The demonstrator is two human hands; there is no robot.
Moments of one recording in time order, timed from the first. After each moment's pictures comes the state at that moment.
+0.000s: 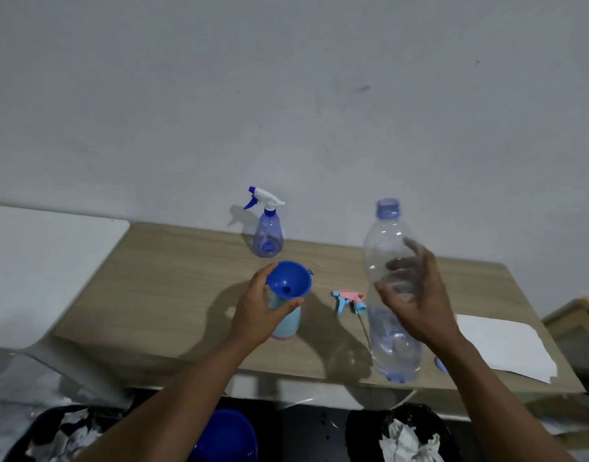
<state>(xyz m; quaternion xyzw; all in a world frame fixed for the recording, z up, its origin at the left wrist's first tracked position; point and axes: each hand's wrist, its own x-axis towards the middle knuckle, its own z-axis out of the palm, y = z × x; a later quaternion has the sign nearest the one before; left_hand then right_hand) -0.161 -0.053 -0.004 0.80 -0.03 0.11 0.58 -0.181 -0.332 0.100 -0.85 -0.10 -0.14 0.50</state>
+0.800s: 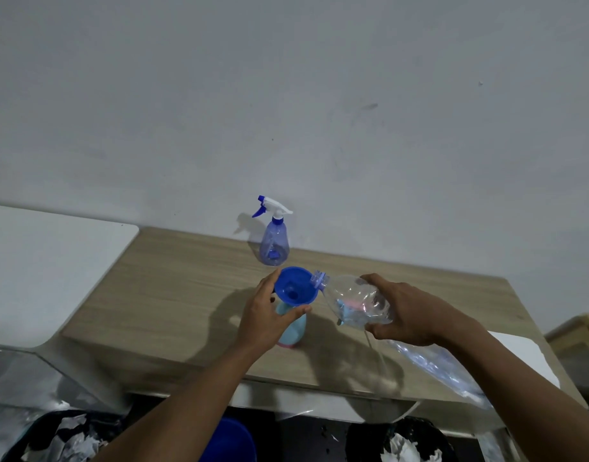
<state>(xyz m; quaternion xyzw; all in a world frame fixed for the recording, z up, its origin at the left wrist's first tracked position) -0.170 -0.052 0.010 0.80 -0.06 0.14 0.58 -0.169 -0.320 0.135 -0.97 -0.20 0.12 0.12</state>
